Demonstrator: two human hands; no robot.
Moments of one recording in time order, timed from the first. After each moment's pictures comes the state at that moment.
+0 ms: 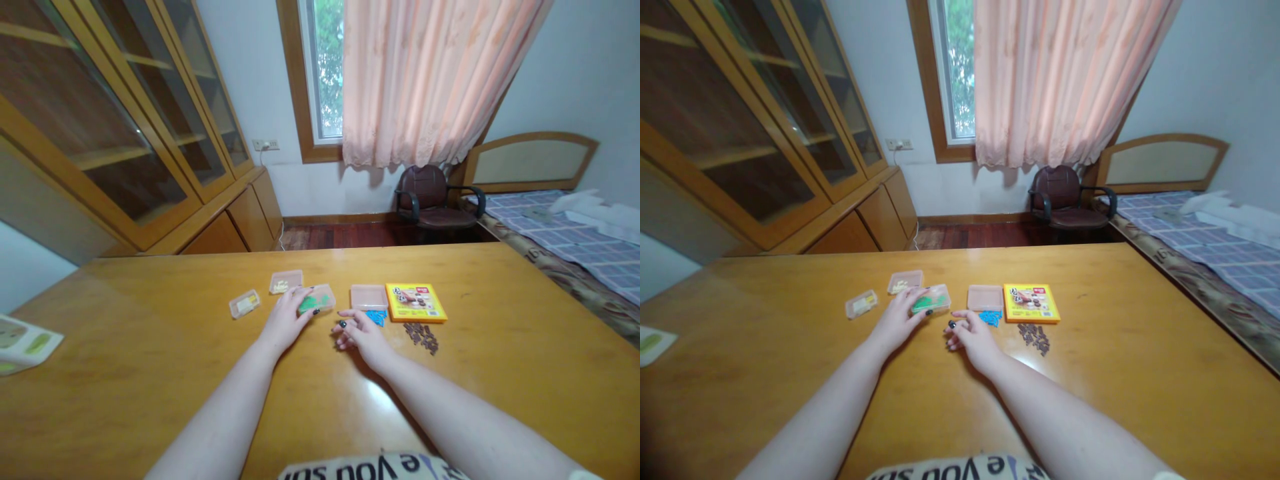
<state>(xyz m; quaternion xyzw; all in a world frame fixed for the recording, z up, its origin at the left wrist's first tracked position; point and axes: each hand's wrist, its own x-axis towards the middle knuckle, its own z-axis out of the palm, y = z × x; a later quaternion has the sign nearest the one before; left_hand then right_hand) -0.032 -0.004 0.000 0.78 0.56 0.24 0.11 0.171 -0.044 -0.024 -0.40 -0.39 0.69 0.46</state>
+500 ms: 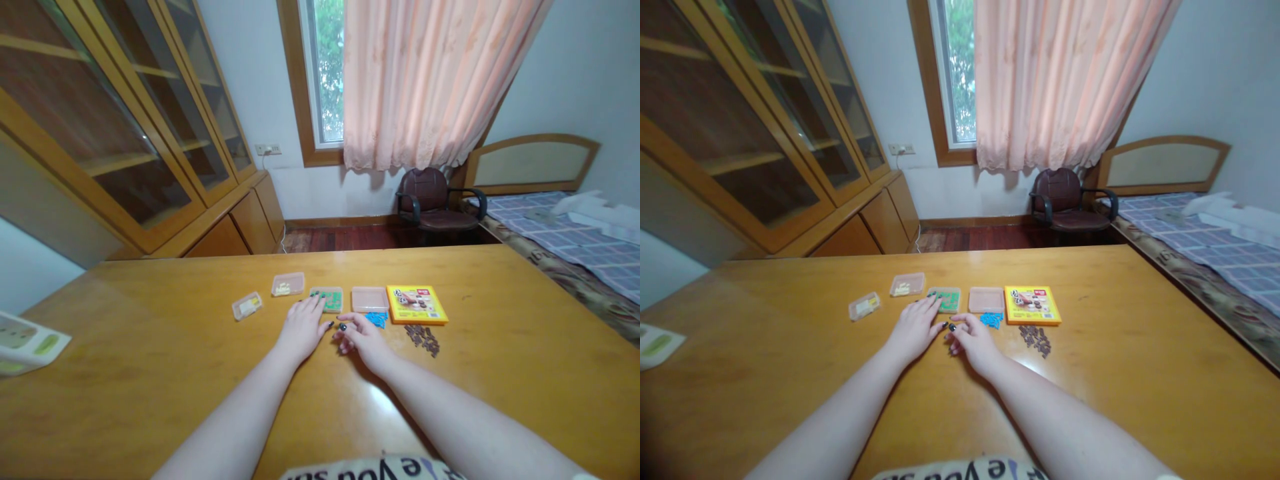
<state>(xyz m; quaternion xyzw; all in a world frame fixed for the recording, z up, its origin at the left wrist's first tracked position) 0.000 -0.016 -0.003 0.82 0.56 0.11 0.02 0.170 -0.047 -0.023 -0.39 -0.42 0.69 0.45</state>
